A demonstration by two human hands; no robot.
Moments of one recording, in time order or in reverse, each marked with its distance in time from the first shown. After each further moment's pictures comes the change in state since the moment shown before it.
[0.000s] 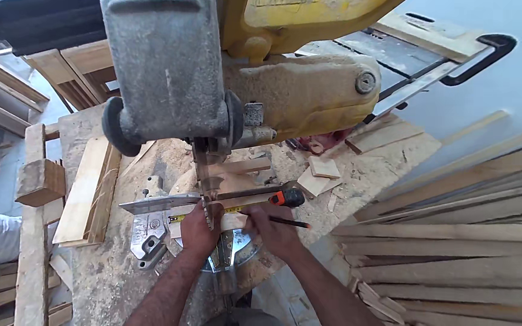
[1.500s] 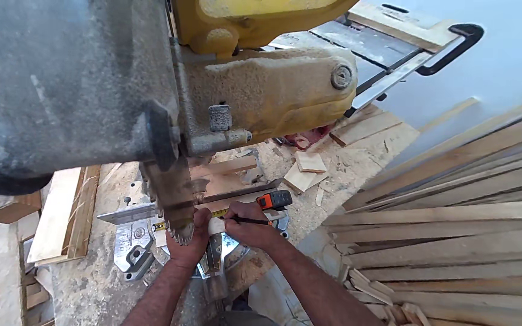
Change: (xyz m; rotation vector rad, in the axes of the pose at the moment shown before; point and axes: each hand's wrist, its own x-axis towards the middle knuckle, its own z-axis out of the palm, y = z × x) left_hand -0.003 -0.012 0.023 -0.034 0.366 0.238; right_hand 0.019 0.042 0.012 -0.052 -0.199 0.066
